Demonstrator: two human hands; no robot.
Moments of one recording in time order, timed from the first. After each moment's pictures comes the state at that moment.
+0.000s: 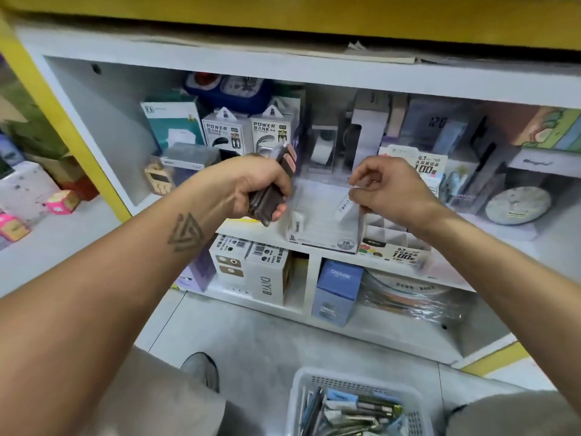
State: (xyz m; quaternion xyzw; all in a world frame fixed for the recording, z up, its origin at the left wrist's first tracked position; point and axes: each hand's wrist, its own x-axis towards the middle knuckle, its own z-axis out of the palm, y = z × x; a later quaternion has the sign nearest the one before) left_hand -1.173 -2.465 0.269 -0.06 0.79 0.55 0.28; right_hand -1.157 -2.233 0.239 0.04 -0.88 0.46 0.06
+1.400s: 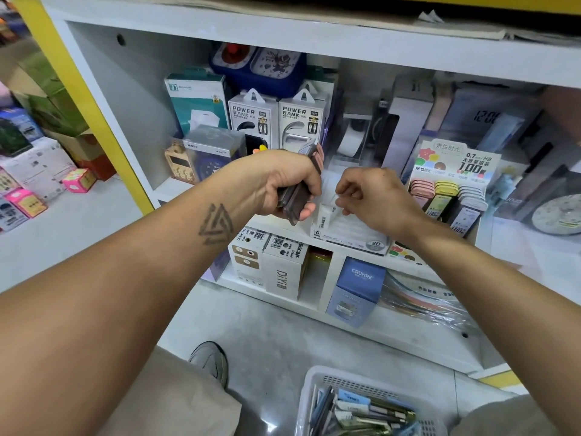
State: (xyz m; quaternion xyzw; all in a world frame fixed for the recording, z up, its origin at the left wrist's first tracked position) left_hand -1.182 -2.473 0.256 -0.11 0.76 0.57 0.28; right_hand -1.190 -2.283 0.197 0.18 -0.93 0.31 0.08
